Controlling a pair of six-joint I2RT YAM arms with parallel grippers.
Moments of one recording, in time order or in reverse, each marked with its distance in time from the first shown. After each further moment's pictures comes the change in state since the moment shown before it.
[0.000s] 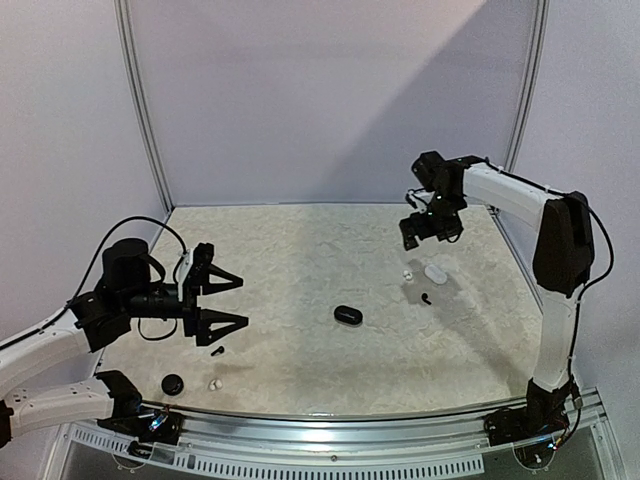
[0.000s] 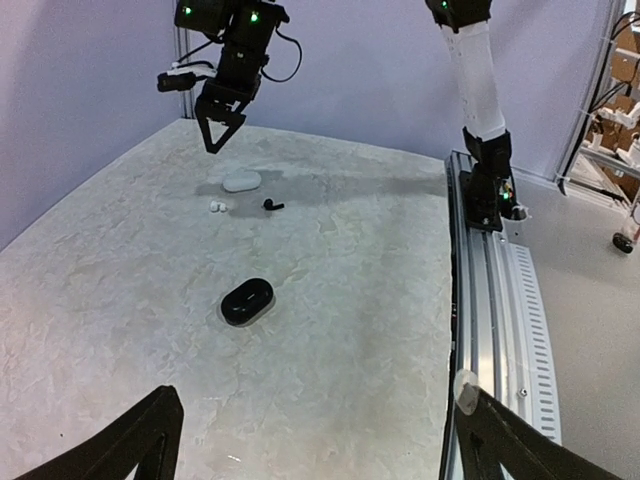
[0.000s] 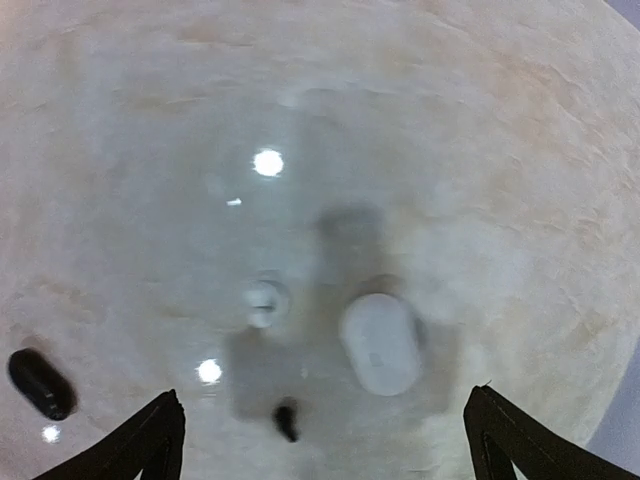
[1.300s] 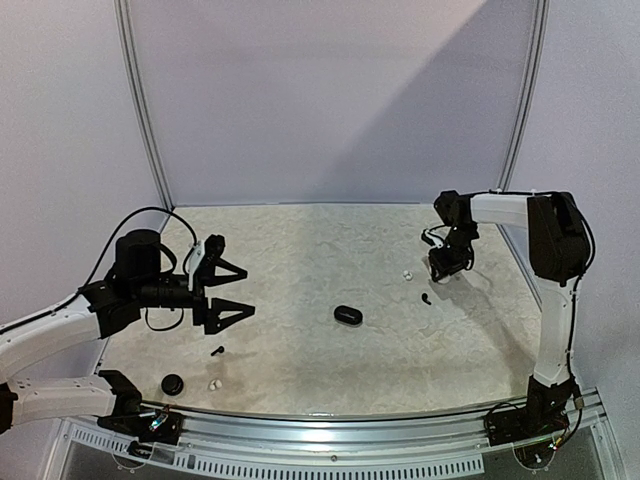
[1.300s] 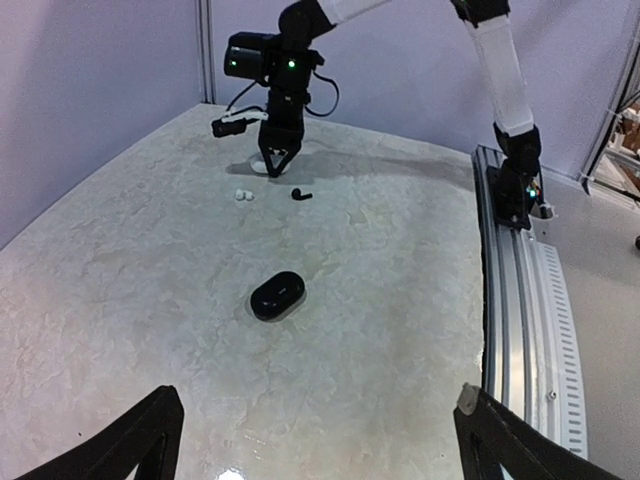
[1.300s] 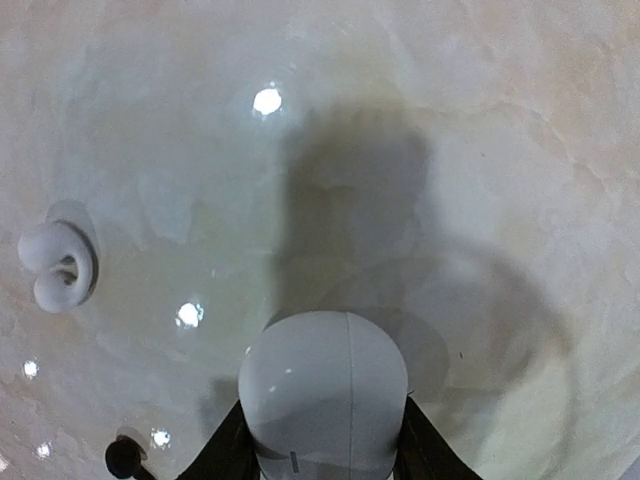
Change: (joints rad) left arm 0.047 0.141 0.048 0.037 -0.006 0.038; right arm -0.164 0.090 -0.254 0.174 -0.094 -0.230
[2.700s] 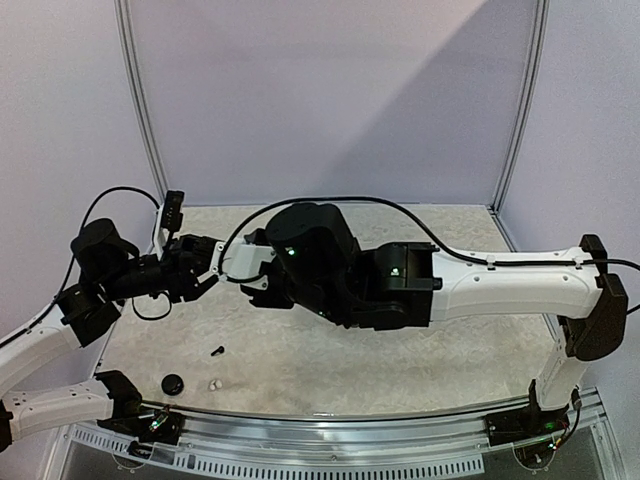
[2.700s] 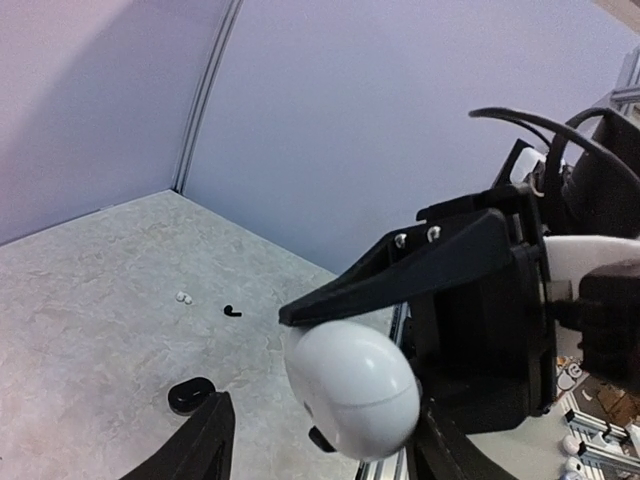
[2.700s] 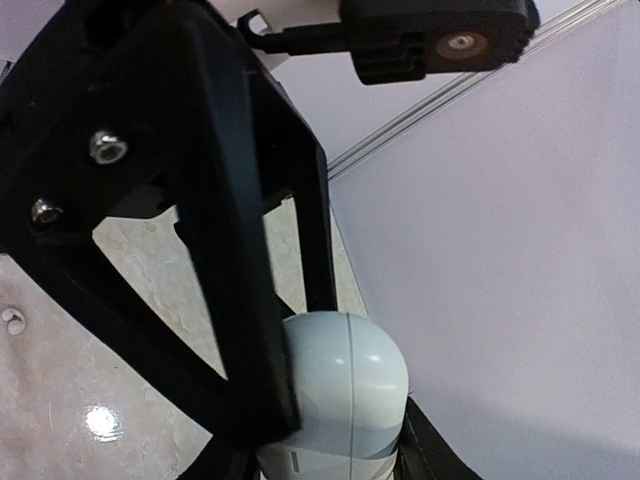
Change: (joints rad) left arm -0.057 -0.177 0.047 0.181 -0.043 -0.565; right arm 1.126 -0.291 0.132 0.665 0.573 -0.535
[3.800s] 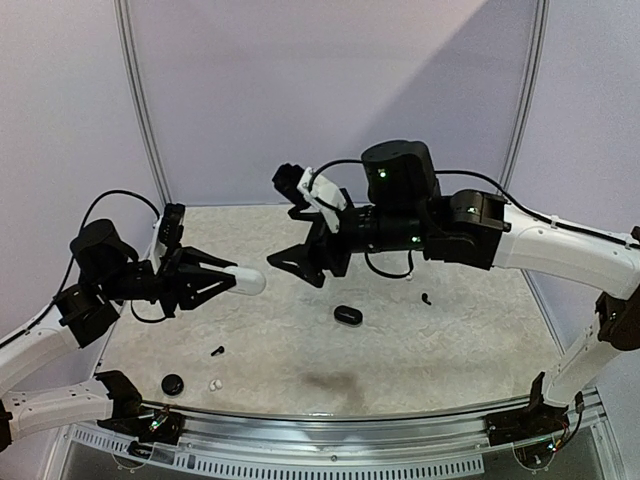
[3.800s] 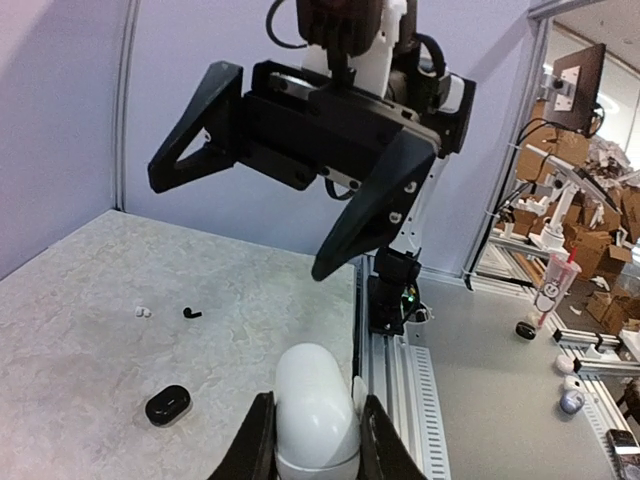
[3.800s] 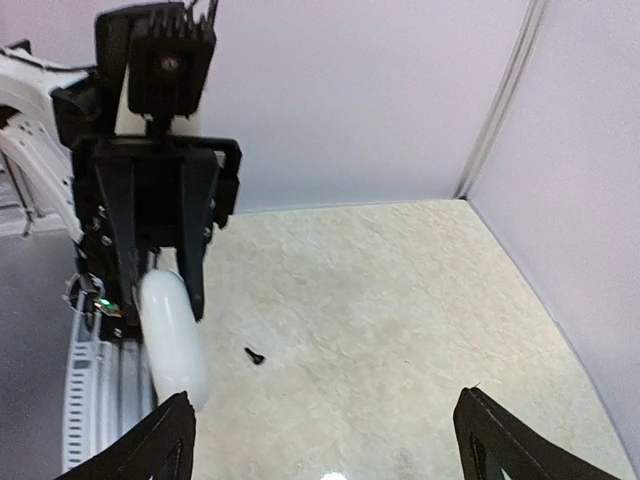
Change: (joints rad) left arm -0.016 -0.010 0.004 -0.023 0.193 0.175; right arm -0.235 -0.240 -0.154 -0.093 -0.662 0.469
